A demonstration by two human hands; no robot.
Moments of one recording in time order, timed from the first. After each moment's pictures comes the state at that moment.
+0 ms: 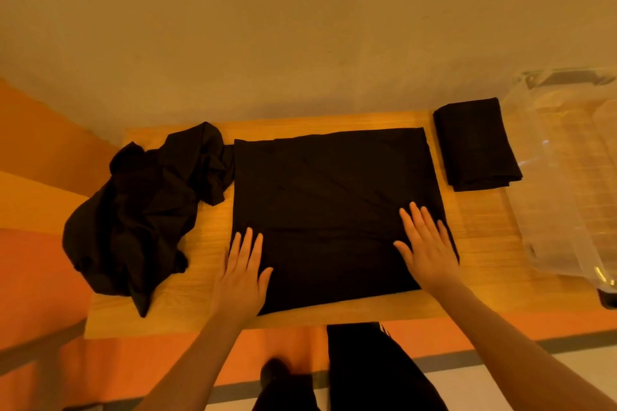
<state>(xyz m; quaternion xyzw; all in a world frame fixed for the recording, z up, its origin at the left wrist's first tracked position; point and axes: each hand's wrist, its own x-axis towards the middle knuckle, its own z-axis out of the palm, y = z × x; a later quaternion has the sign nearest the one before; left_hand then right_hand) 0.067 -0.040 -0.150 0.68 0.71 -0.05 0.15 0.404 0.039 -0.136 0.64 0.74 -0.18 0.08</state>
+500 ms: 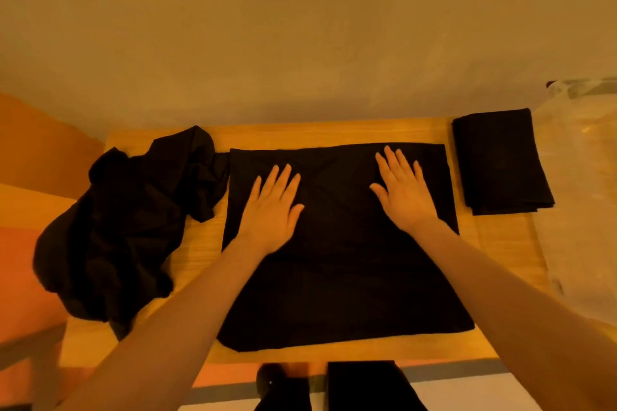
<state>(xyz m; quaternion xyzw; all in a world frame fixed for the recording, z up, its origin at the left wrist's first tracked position) 0.100 0.118 -0.130 0.74 0.65 -0.07 0.14 0.350 0.180 -0.136 0.59 0.79 -0.15 0.08</state>
